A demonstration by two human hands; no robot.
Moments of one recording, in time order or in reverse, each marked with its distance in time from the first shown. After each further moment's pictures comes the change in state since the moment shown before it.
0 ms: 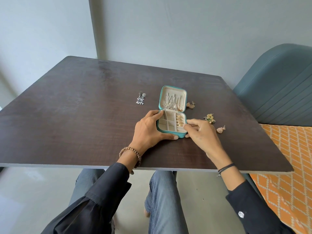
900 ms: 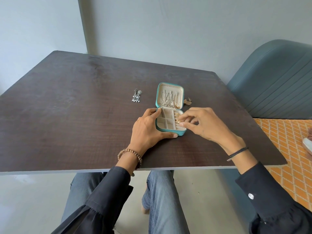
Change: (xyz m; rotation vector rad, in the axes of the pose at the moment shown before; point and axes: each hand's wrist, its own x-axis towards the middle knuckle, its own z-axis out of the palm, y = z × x) left_hand 0.002 -0.009 0.007 0.019 0.018 0.052; right_hand 0.018 -0.027 -0.032 -0.408 -0.242 -0.417
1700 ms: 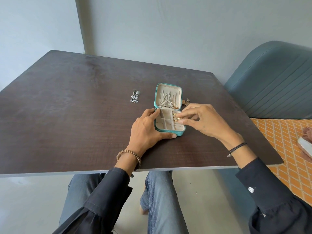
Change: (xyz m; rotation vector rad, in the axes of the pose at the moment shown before) left_hand 0.000 -0.001 0.000 -0.012 -0.002 0.002; right_hand 0.008 0.004 -0.008 0.123 -0.002 0.012
